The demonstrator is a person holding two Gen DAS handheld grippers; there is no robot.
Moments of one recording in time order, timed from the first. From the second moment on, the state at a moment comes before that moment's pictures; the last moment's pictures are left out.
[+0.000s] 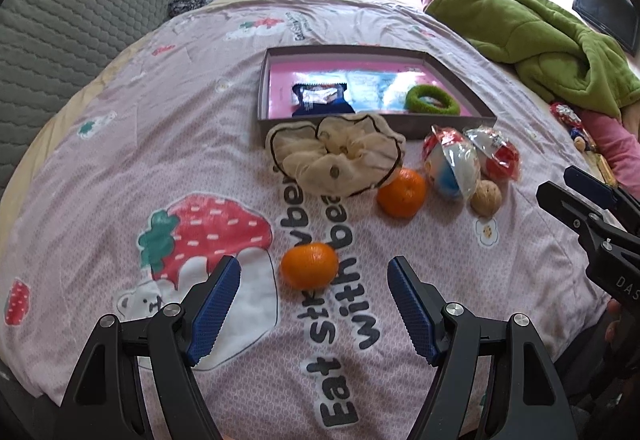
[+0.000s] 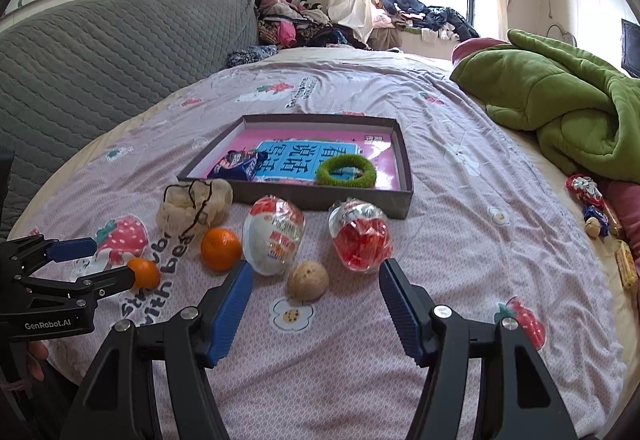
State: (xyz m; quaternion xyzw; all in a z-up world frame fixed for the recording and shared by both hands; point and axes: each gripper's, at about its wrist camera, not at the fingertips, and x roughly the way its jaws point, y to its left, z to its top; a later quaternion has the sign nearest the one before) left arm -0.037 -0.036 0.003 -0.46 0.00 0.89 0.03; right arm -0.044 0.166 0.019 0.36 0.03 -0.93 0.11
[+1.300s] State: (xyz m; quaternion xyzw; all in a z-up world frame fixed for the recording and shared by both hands) left arm -0.054 -0.054 -0.033 -0.48 -0.03 0.88 0.01; right arm -0.070 0.158 -0.035 0.40 0.00 -0.91 0.07
